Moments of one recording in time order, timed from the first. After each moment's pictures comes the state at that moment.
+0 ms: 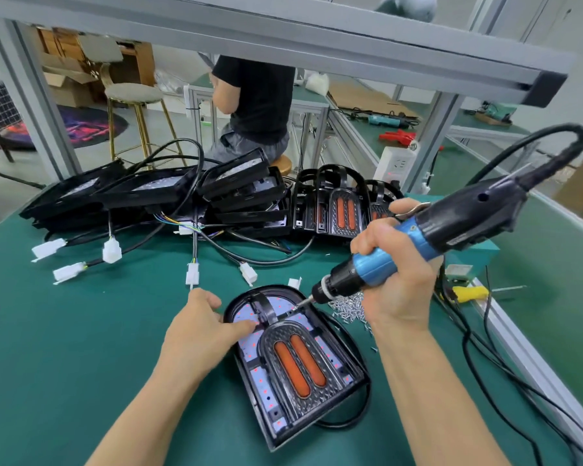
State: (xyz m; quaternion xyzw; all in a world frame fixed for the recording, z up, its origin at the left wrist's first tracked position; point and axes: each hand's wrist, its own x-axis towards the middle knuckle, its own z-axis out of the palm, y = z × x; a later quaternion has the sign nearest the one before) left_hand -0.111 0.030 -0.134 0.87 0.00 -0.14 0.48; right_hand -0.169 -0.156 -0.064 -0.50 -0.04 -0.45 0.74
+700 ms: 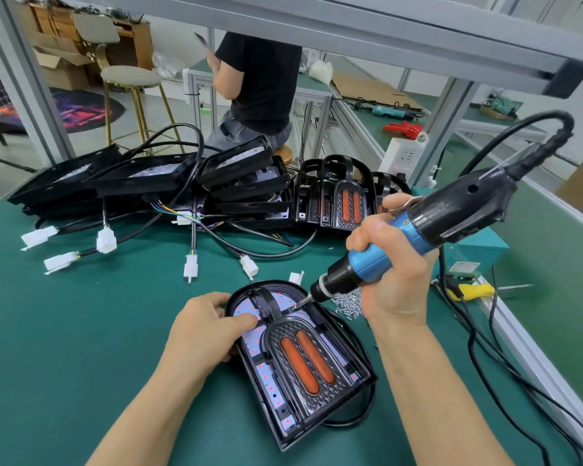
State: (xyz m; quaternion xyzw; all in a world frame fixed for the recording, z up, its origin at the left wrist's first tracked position) left_hand -0.110 0.025 -0.144 0.80 -0.03 -0.19 0.57; right_hand -0.158 -0.154 -0.071 -0.52 -0.01 -0.42 0.74
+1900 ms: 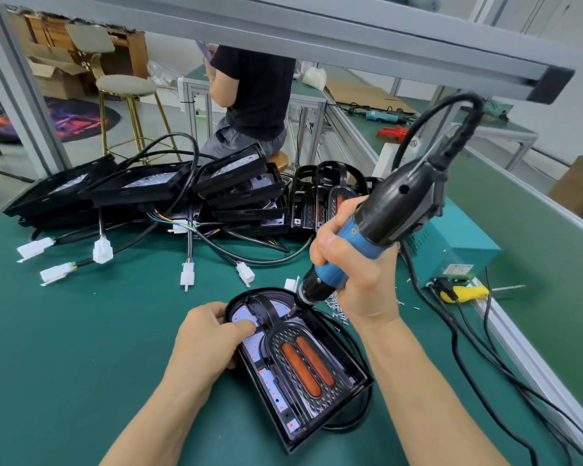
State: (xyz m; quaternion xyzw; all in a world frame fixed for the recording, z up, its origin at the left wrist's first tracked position) left_hand -0.113 0.018 -0.145 0.77 -0.01 -0.18 0.61; right_hand -0.151 -0.143 -0.067 -0.62 -0.14 -0.32 0.70
